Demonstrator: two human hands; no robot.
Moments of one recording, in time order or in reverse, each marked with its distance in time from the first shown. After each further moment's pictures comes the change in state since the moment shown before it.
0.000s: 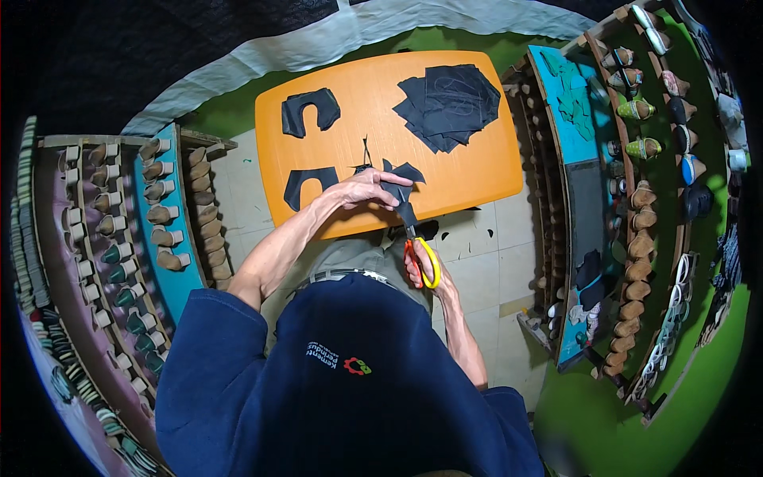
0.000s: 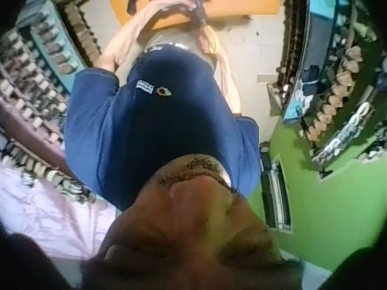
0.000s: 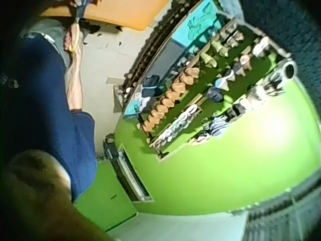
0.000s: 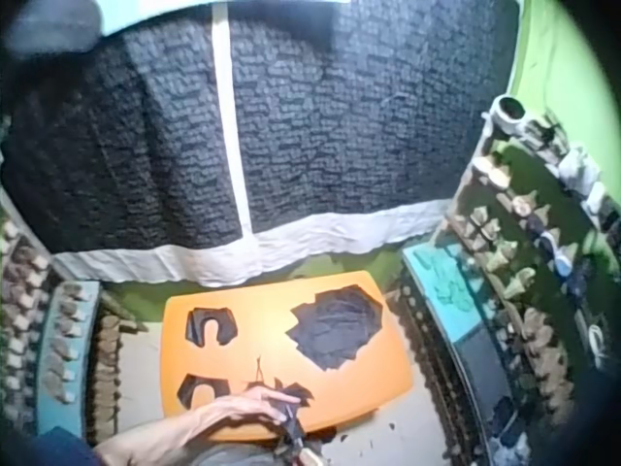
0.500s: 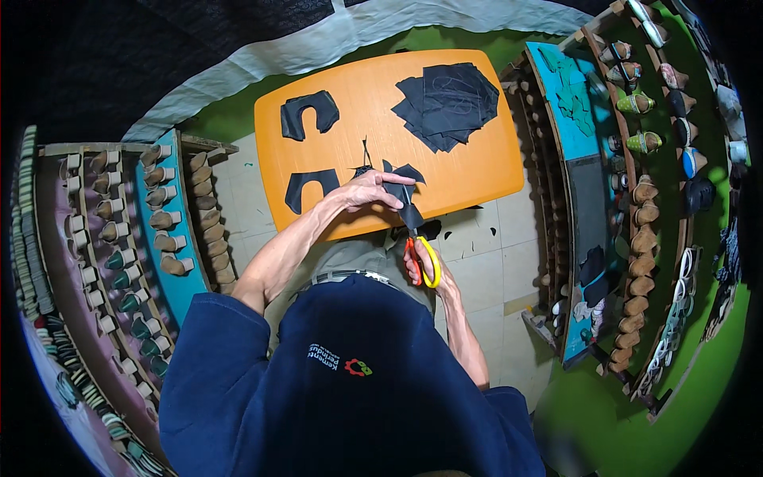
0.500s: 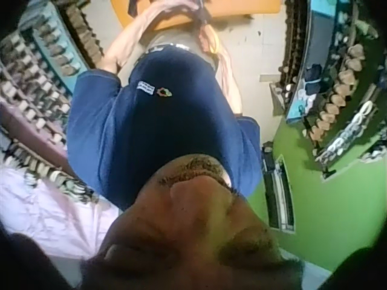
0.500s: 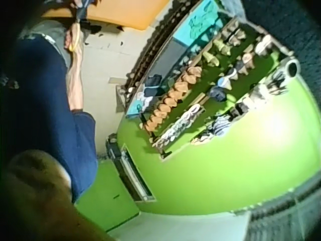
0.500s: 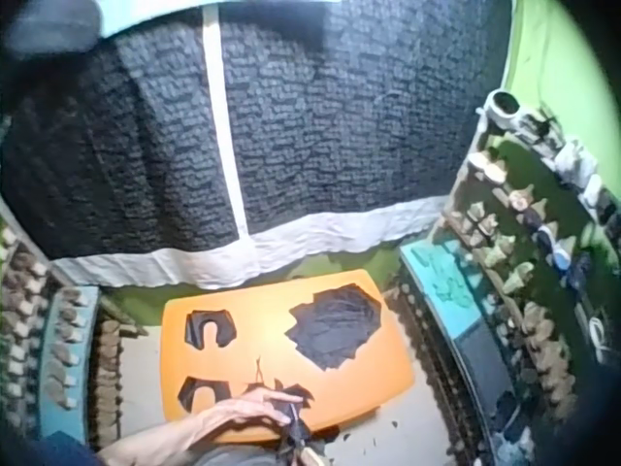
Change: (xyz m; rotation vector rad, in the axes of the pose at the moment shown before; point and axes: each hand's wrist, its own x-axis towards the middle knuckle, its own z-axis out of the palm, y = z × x) left_hand 0.007 -0.006 0.001 0.053 0.007 0.043; right_hand 0.008 0.009 -0.004 0.034 -0.032 -0.048
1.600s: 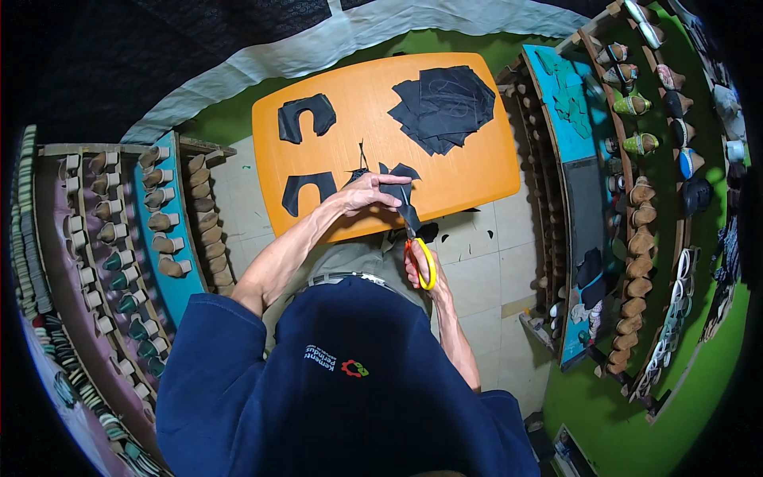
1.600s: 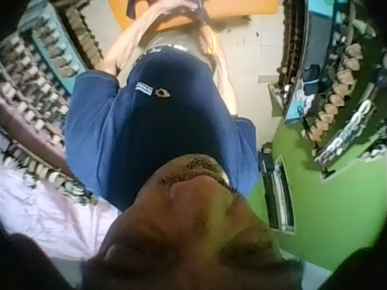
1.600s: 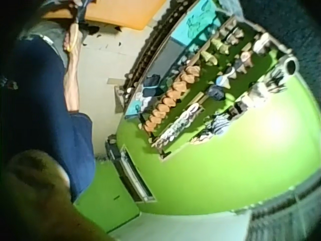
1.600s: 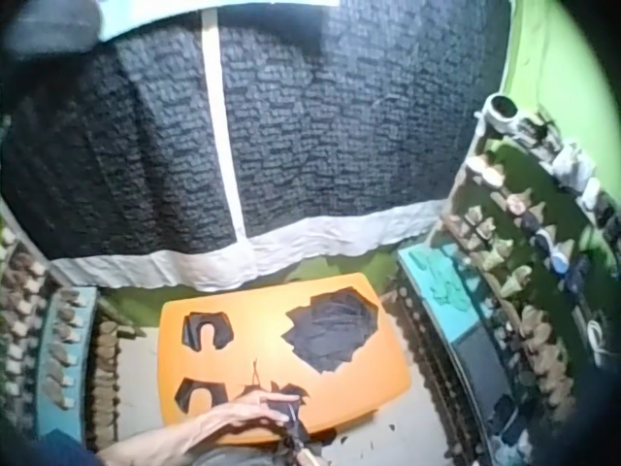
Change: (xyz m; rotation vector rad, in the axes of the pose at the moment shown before) left_hand -0.006 0.011 0.016 -0.059 0.062 0.019; right_hand -0.007 -0.009 0.012 -0.043 0.189 0.038
